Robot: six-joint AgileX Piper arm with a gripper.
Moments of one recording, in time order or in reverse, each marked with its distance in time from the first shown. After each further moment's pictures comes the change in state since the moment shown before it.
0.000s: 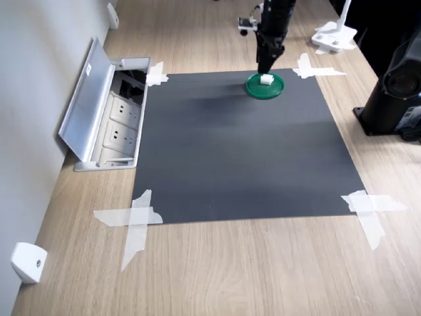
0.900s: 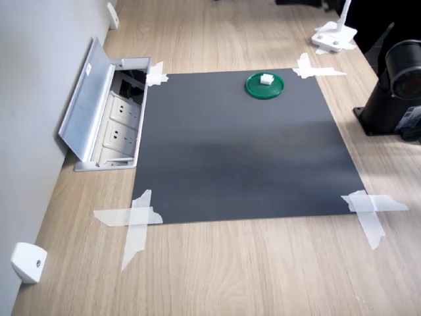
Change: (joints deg) arm 17.1 -61.1 30.7 -3.3 -35.0 25.5
